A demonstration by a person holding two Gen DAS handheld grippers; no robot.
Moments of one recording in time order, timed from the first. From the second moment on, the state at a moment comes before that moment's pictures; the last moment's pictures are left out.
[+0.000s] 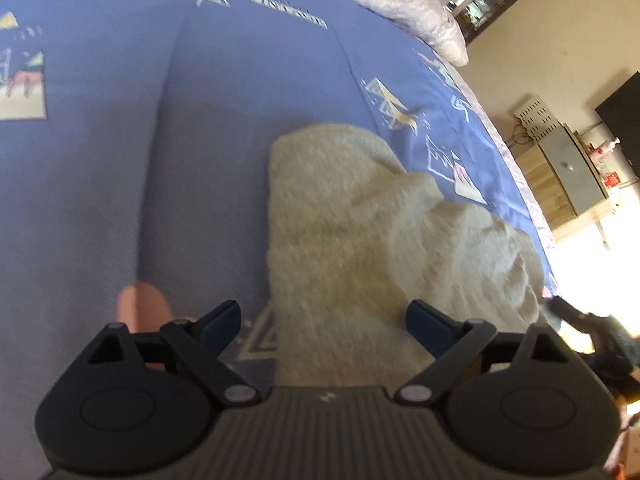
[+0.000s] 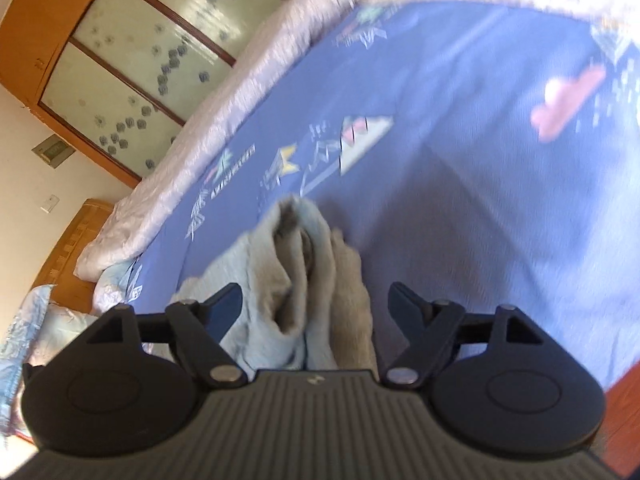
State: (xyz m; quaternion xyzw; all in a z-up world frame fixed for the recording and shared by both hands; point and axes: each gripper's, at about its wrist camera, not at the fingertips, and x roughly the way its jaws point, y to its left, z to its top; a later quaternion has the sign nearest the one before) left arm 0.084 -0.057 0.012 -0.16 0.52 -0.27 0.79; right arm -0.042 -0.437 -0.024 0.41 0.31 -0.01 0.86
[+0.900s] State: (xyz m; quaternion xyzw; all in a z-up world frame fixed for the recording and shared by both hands) left arm 0.191 0.015 0.060 -0.09 0.36 -0.07 0.93; right arm 0.175 -0.283 0.045 0.29 0.27 0.18 0.90
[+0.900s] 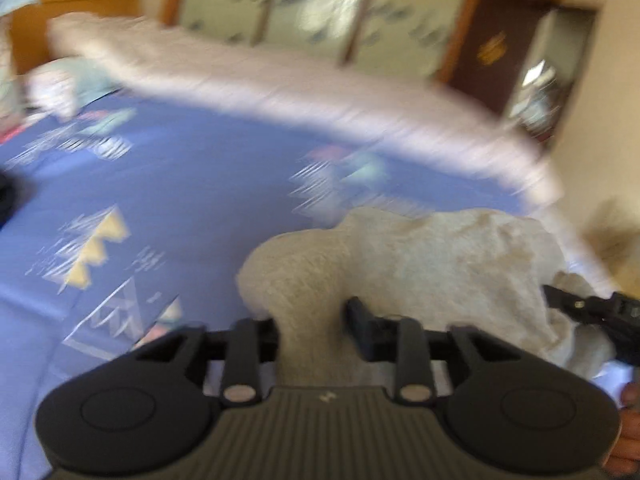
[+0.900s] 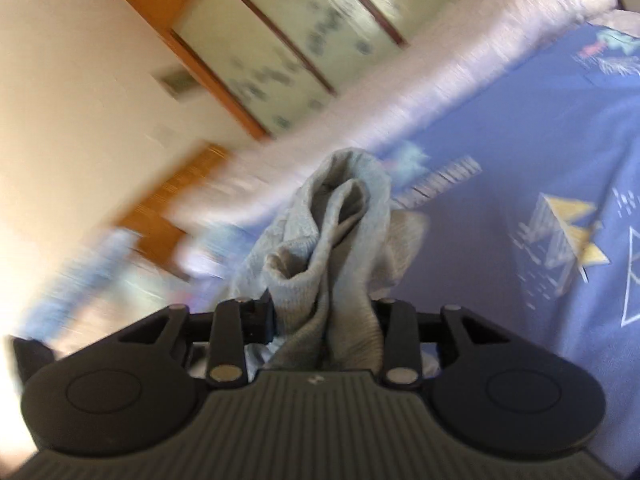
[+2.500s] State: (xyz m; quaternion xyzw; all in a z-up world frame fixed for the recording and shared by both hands) left arm -0.024 -0.036 0.004 0.04 0.44 -0.03 0.90; right arm -0.021 -0.220 -0.024 0.24 0.40 0.06 0.88
